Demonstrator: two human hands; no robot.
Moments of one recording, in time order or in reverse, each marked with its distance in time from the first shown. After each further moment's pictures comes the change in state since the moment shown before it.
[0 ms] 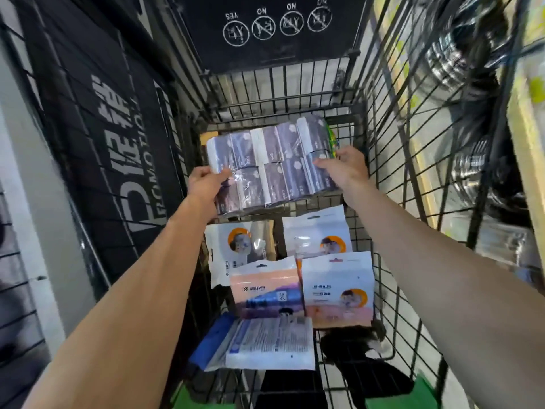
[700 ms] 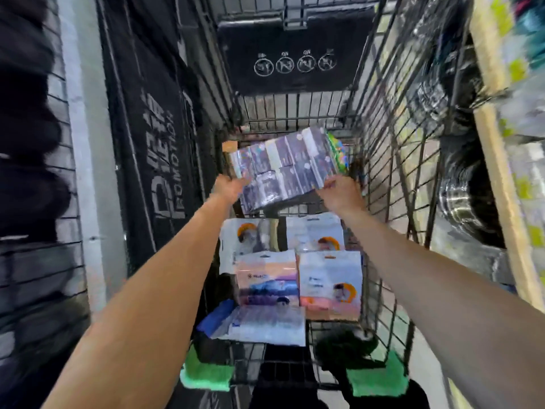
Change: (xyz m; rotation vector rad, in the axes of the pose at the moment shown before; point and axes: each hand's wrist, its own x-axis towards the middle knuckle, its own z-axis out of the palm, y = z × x) left_hand -0.065 0.020 -0.005 0.345 -0.039 0.090; right_hand -0.059 0.009 -0.016 -0.325 -0.082 -0.243
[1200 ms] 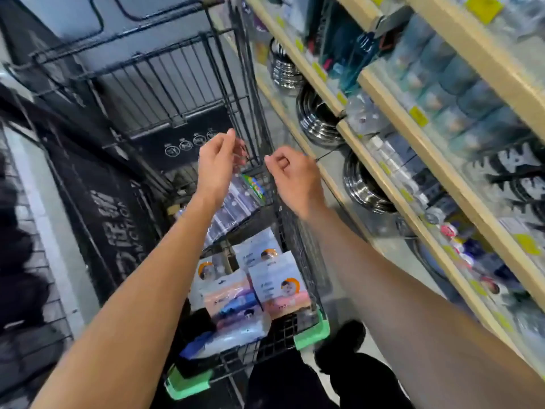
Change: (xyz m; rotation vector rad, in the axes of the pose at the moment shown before) left_hand -0.231 0.178 0.085 -0.108 -0.270 0.736; right_hand -0.154 -0.037 -0.180 0.276 0.596 -0.512
